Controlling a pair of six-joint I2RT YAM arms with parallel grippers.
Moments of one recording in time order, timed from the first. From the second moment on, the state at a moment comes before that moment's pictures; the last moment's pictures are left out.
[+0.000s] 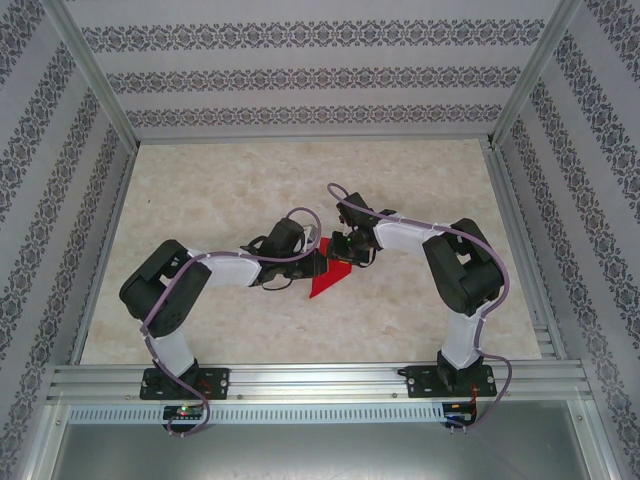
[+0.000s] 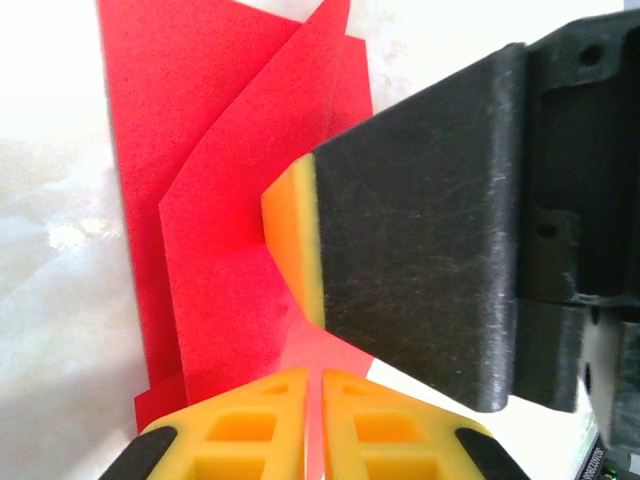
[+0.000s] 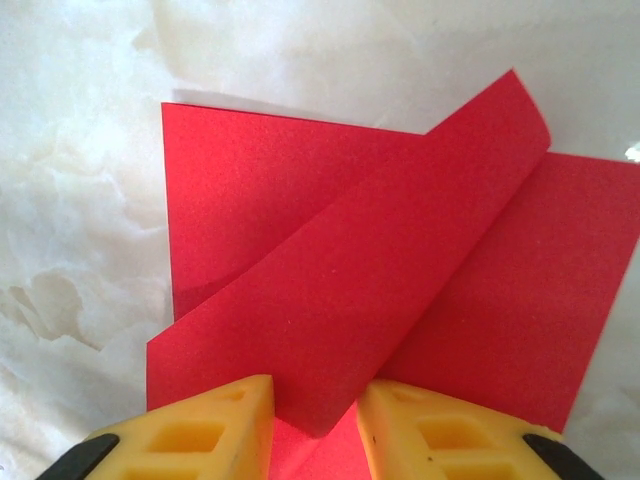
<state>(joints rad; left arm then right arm) -0.68 1.77 0.84 0.14 0.39 -0.77 0.55 1.89 1.13 -0.44 -0.26 0.63</state>
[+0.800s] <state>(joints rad) -0.68 1.83 0.88 0.10 0.38 -0.77 0.55 1.89 1.12 -0.44 -0.26 0.63</state>
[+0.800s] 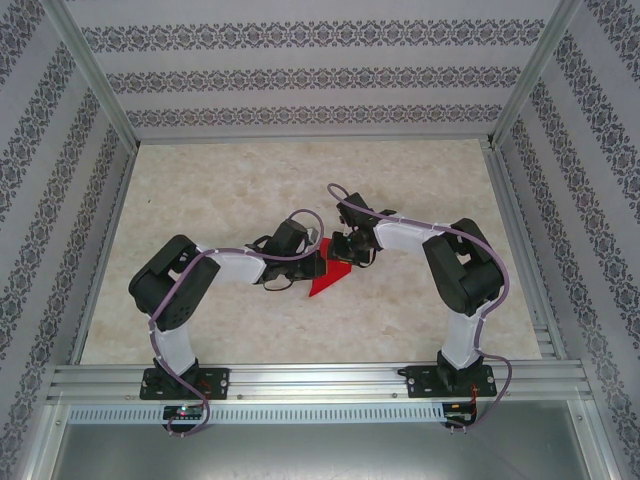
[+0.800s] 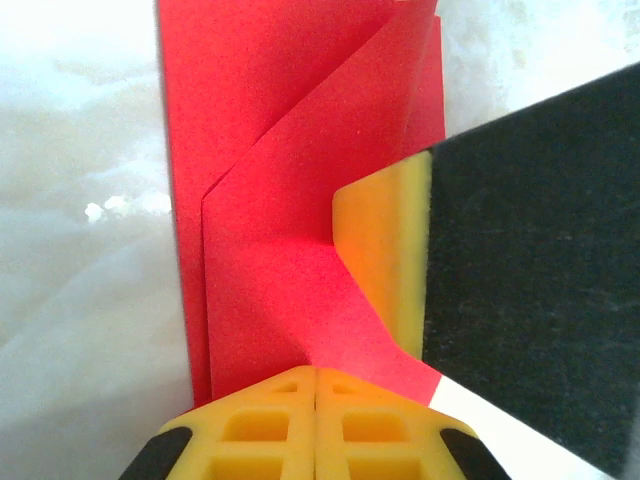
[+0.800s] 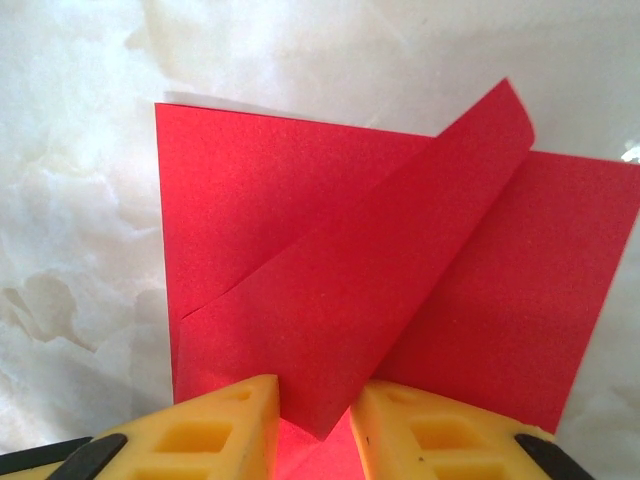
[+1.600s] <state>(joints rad) -0.68 1.86 0.93 0.01 0.38 -0.77 0.52 1.75 1.02 -0.28 -0.40 0.66</state>
